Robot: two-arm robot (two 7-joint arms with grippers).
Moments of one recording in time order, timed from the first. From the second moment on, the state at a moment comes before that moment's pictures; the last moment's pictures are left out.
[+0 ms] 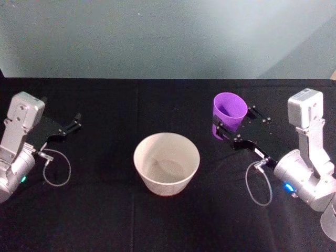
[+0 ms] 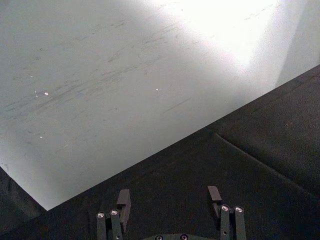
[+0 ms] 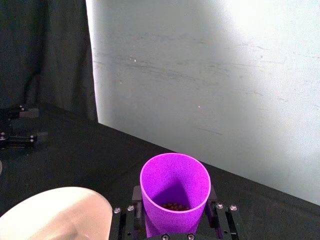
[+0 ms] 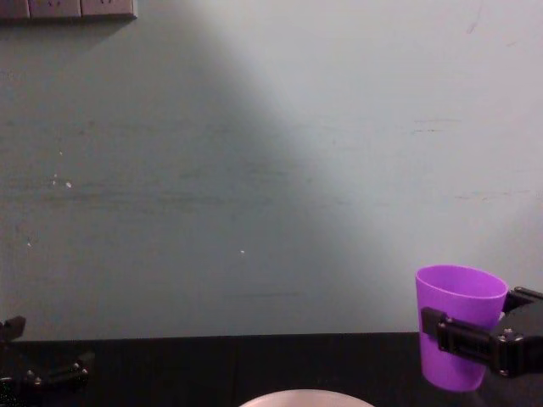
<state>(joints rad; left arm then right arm) -0.20 0.60 0.45 -1.41 -0.25 -0.12 0.03 0.02 0.37 -0.22 -1.68 0.21 0.01 0.30</state>
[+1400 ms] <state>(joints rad) -0.20 0.60 0.45 -1.41 -0.25 -0.12 0.03 0.02 0.37 -0.22 -1.68 0.21 0.01 0.30</state>
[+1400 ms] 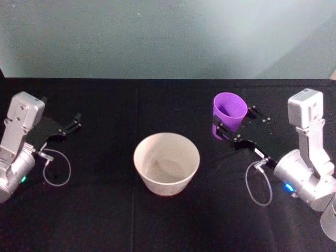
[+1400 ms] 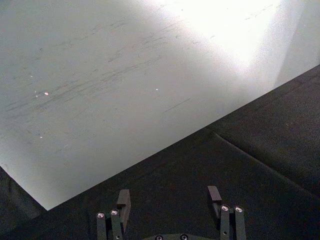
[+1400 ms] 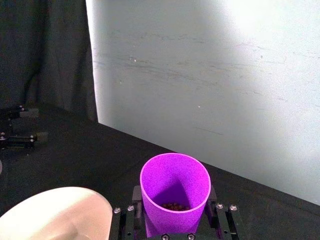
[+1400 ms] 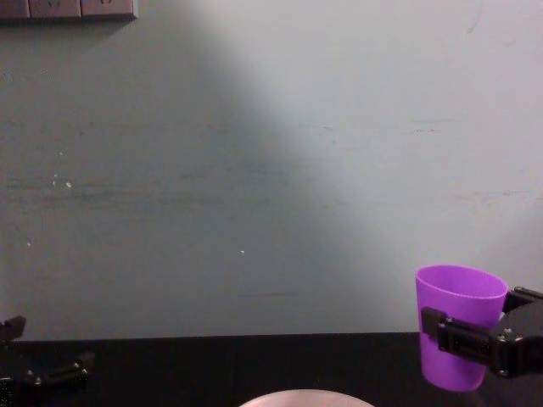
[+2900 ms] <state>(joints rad) -0.20 0.60 0.45 -1.41 -0.25 -0.12 0.03 0.02 0.37 -0.22 -1.68 0.21 0.01 0.30</state>
